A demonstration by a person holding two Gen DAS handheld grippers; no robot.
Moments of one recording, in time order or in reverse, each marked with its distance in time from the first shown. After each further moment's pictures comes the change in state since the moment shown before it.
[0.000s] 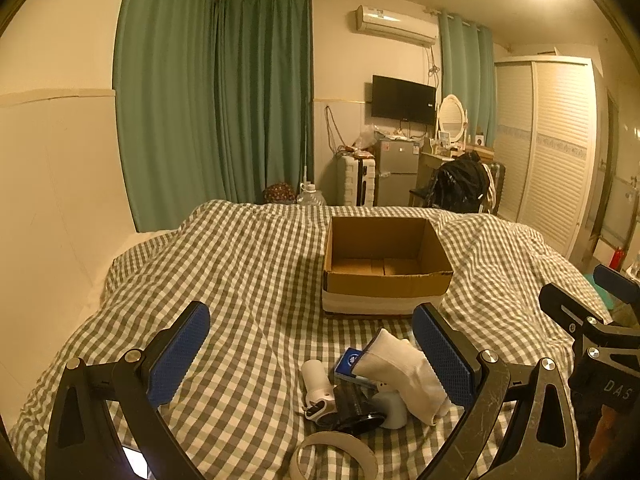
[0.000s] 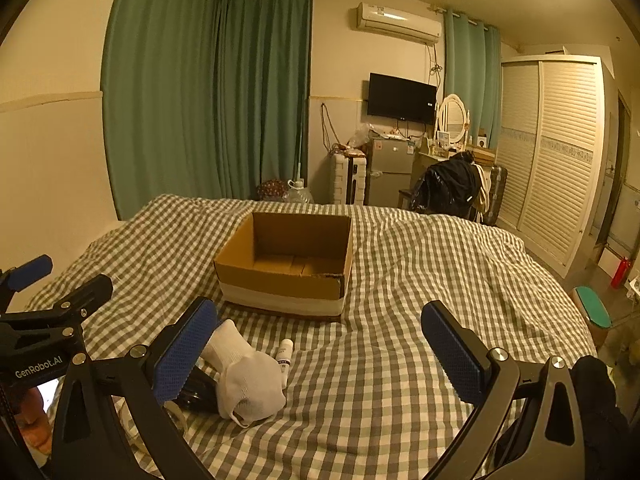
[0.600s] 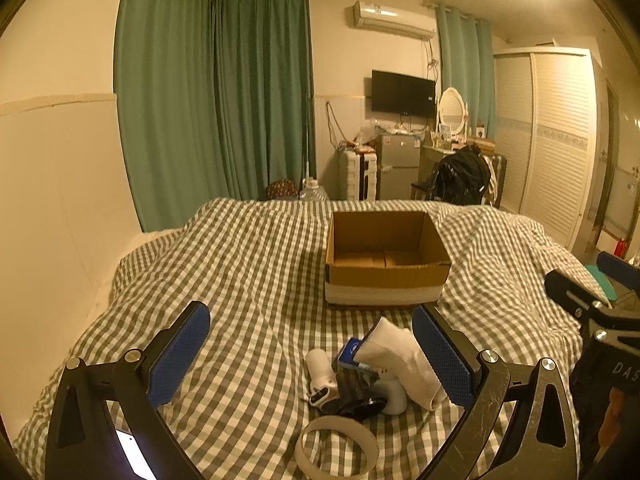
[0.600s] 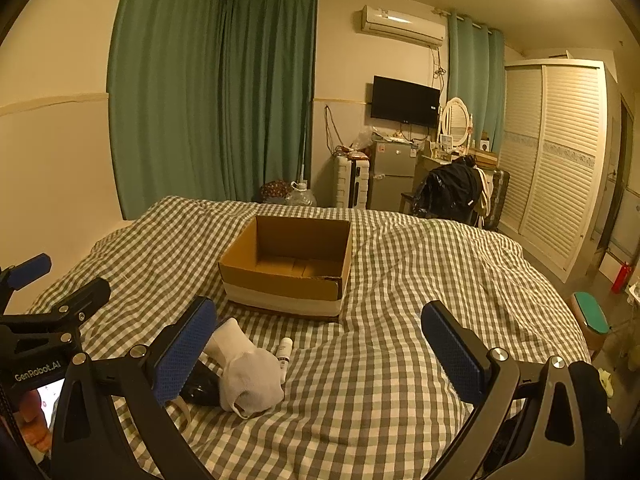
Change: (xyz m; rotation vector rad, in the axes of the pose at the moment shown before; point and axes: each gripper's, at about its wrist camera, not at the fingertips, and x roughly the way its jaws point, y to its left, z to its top) left arm -0.011 -0.003 -0.004 0.020 0.036 0.018; right arm -0.017 -0.003 0.005 -0.010 0.007 0.011
